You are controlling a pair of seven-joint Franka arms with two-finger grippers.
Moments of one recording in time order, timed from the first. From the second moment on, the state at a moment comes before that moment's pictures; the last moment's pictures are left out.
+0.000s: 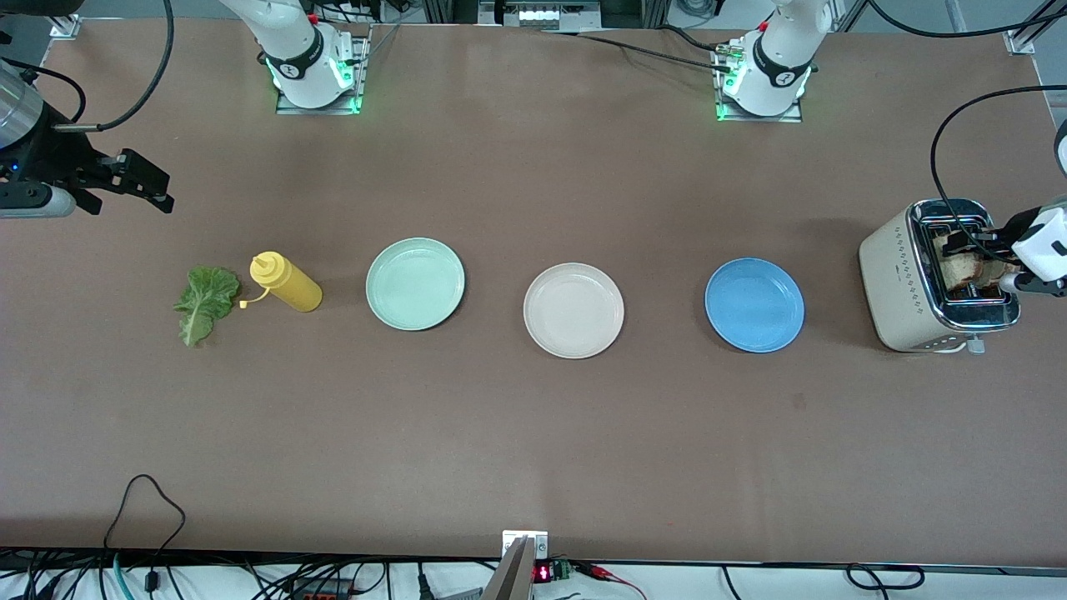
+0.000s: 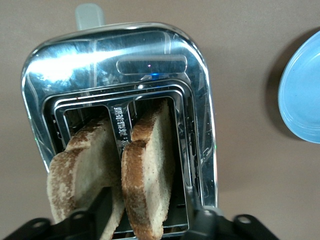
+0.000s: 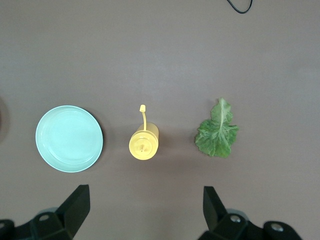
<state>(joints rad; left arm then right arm) 0.41 0.19 -0.03 -1.96 0.10 1.95 0.39 0.03 -0.05 0.01 -1.70 0.00 1.69 0.01</state>
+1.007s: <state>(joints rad) 0.41 0.13 -0.06 -1.85 0.10 1.77 0.40 0.03 -0.05 0.01 -1.70 0.00 1.69 0.01</state>
